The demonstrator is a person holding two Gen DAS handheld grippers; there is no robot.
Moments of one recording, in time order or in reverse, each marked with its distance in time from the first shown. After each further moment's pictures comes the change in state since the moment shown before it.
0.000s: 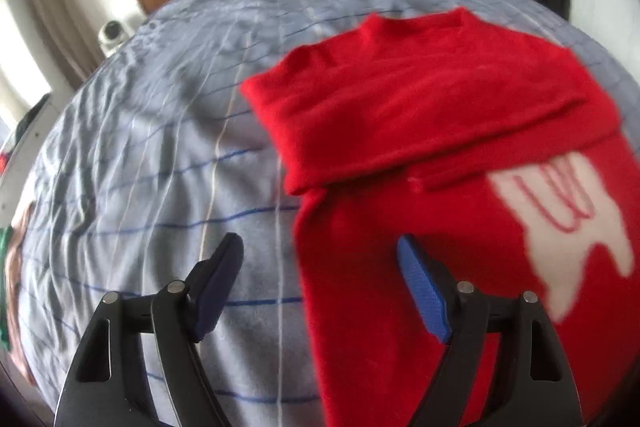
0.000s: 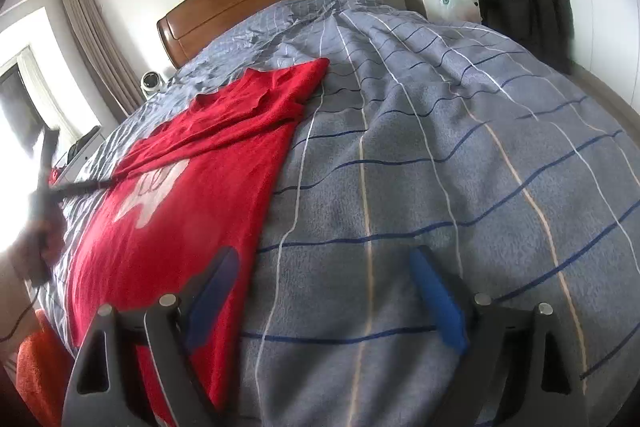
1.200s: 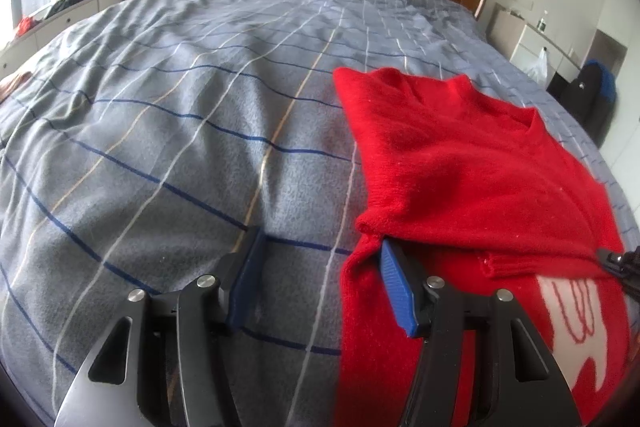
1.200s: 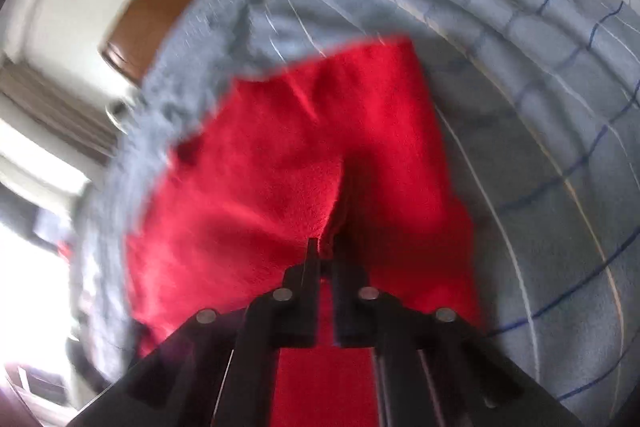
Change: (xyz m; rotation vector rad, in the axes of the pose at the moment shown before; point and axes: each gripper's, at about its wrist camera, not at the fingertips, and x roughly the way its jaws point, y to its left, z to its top) left arm 0.029 0.050 -0.017 -0.424 -0.085 -0.080; right arm 0.172 0.068 0.127 0.288 0.252 0.004
